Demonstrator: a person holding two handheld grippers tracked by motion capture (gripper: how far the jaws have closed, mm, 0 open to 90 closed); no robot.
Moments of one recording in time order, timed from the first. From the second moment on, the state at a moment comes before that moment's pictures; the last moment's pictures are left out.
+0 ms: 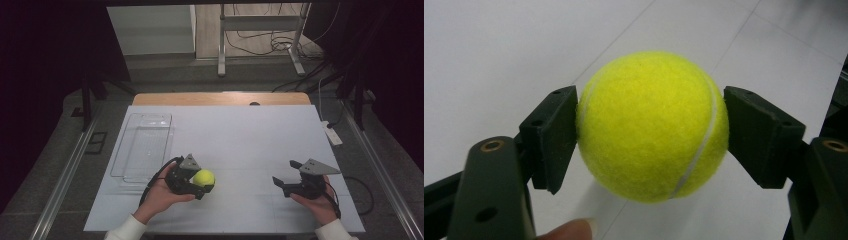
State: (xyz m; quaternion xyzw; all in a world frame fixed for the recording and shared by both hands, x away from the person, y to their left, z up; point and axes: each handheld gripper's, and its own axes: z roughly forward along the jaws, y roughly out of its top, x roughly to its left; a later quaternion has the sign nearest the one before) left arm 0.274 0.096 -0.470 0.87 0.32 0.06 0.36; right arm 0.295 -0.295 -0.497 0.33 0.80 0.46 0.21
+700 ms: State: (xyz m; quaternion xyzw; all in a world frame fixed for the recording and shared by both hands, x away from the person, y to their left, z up) left arm 0.270 0.109 -0.445 0.85 0.31 0.10 0.41; right arm 0.296 -0.296 -0.497 0.34 0.80 0.46 0.21
